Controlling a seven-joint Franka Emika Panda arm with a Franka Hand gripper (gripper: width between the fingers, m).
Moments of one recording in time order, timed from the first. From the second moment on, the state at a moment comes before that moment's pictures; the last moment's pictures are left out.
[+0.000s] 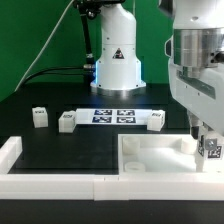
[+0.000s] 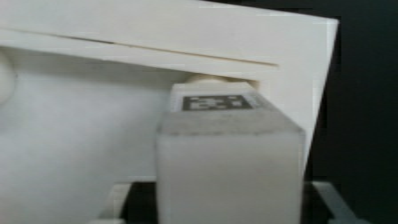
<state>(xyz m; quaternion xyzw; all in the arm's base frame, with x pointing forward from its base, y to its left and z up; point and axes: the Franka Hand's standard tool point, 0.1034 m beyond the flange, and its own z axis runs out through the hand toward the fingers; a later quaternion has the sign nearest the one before) 0.631 0.108 0.072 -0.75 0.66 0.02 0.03</state>
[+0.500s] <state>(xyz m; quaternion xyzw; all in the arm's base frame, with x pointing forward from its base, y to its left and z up) 0.626 0.116 0.073 -0.83 0.55 0.02 0.01</state>
